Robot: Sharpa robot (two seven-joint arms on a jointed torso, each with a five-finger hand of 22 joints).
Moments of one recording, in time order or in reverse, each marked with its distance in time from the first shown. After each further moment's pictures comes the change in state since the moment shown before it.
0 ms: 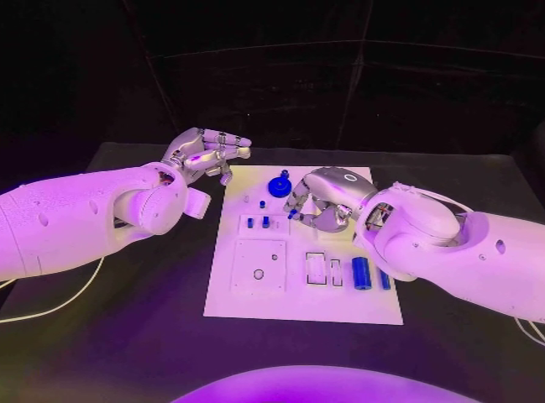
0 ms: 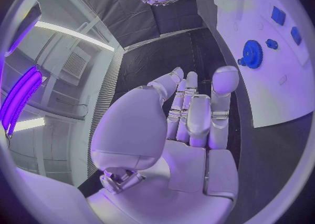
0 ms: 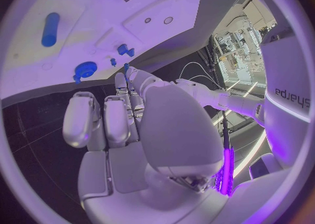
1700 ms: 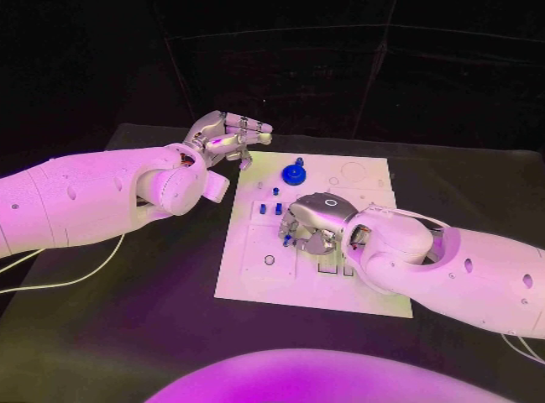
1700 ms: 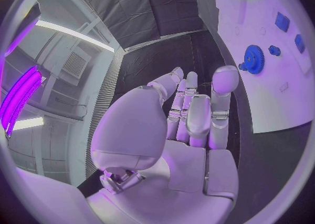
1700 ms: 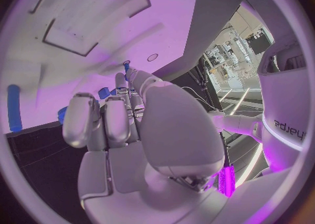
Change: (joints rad) left arm 0.000 0.017 0.000 -0.006 0.000 0.009 -0.010; left_hand 0.000 0.000 -0.005 0.000 0.000 -0.003 0.003 0.000 -0.001 -0.007 0.000 0.006 0.002 0.000 0.000 0.000 -0.003 0.000 0.000 0.000 -0.004 -0.004; right arm -0.060 0.113 -0.056 -0.072 -0.067 0.105 0.007; right_hand -0.005 -0.005 0.005 -0.005 -0.001 -0.002 -0.002 -0.008 0.000 0.000 0.000 -0.004 -0.001 0.000 0.000 0.004 0.001 0.000 0.000 0.000 0.000 0.000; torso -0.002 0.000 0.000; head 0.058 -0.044
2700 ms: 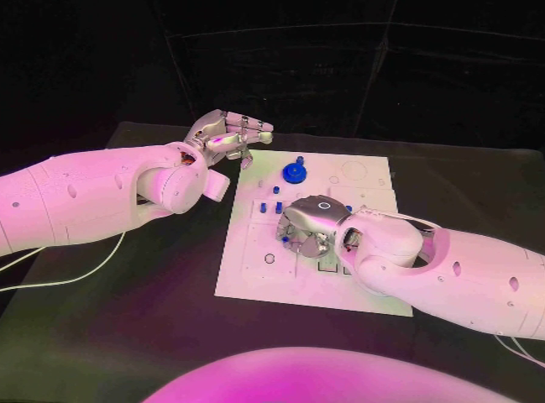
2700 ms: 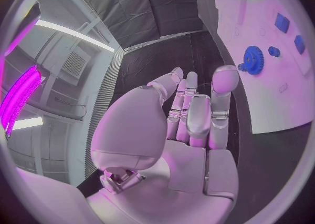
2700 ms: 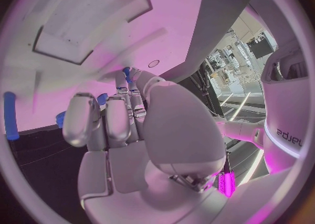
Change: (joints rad) left arm 0.000 0.001 0.000 -0.001 0.000 0.005 -0.006; left_hand 0.000 0.000 -0.003 0.003 0.000 0.000 0.000 0.000 -0.001 0.000 0.000 0.000 0.001 0.000 0.000 0.000 -0.002 0.000 0.000 0.000 -0.008 -0.002; right arm -0.017 0.032 0.002 -0.021 -0.048 0.027 -0.030; right_hand -0.051 -0.014 0.013 -0.004 0.000 -0.030 0.019 -0.022 -0.005 -0.024 0.016 -0.042 -0.008 0.000 0.000 0.000 -0.004 0.000 -0.004 0.004 0.000 -0.010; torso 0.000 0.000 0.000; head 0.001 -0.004
